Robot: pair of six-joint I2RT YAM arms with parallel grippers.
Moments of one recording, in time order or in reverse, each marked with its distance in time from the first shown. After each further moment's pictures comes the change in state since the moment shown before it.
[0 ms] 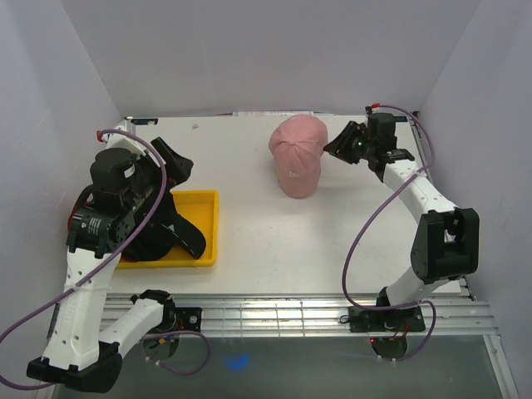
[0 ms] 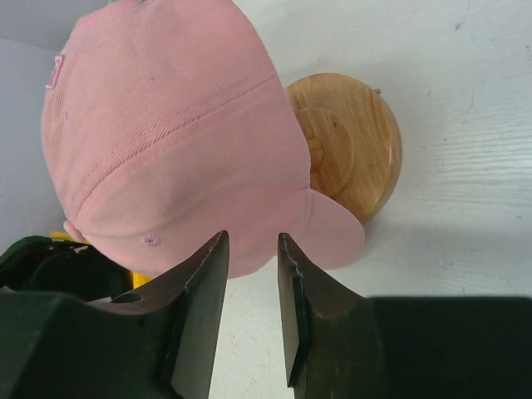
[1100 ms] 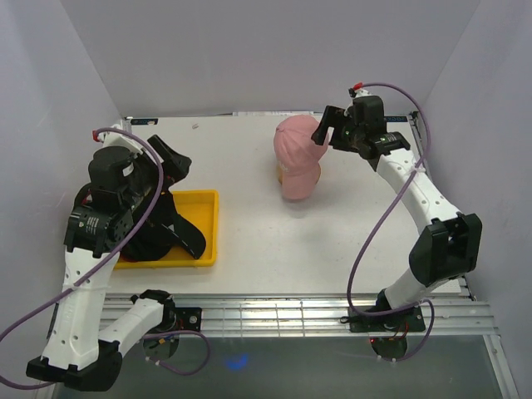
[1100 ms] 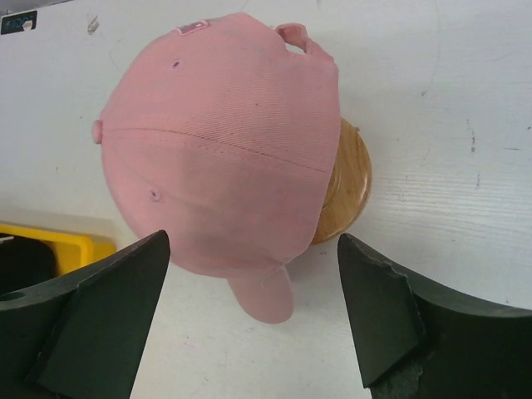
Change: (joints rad) left arm 0.000 0.012 0.048 -0.032 -0.029 -0.042; right arm 0.152 -0.031 0.235 -0.263 0.245 -0.246
